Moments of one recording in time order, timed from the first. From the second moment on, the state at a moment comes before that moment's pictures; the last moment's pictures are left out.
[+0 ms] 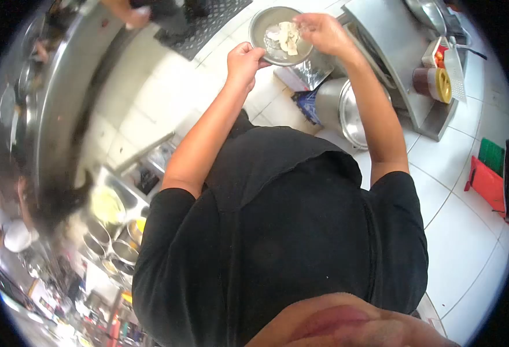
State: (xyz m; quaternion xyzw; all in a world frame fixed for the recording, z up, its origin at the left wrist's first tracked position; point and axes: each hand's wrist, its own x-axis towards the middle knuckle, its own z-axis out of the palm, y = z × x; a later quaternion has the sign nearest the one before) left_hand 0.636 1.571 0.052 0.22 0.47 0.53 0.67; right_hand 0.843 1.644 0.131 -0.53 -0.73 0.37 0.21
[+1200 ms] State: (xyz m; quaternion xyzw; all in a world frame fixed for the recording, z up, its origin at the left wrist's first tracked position) left_hand 0.856 2.352 0.041 0.32 0.46 0.40 0.72; right_hand 1.081 2.337 0.142 -0.58 -0.51 0.27 0.57
